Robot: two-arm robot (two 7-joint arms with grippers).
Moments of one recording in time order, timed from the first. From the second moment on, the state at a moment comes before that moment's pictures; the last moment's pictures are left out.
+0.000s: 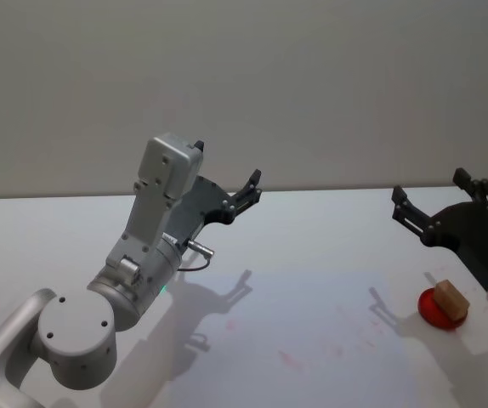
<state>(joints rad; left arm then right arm) -0.24 0.38 0.45 -1.63 -0.20 0.01 -0.01 -0.01 0.34 -0.23 -1.77 0.29 0.03 0.07</state>
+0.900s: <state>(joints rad) -0.24 0.38 0.45 -1.63 -0.20 0.01 -0.01 -0.01 0.34 -0.23 -1.77 0.29 0.03 0.07</state>
